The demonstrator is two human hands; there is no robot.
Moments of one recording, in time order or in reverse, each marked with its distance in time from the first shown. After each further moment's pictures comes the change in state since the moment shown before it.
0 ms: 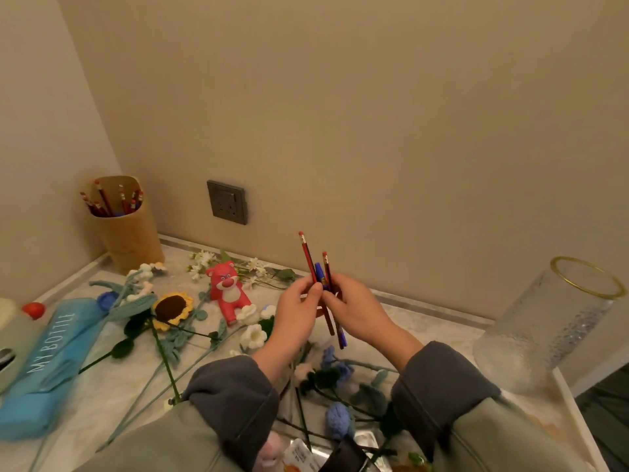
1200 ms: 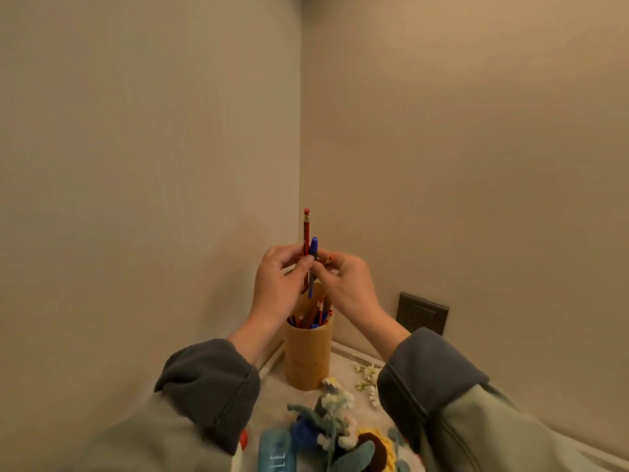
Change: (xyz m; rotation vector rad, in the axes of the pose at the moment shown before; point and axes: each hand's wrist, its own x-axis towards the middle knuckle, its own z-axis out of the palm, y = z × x) left_hand 0.140 0.169 -0.394 0.285 0.354 0.587; right_hand 0.243 -0.332 0.167 0.358 0.218 -0.355
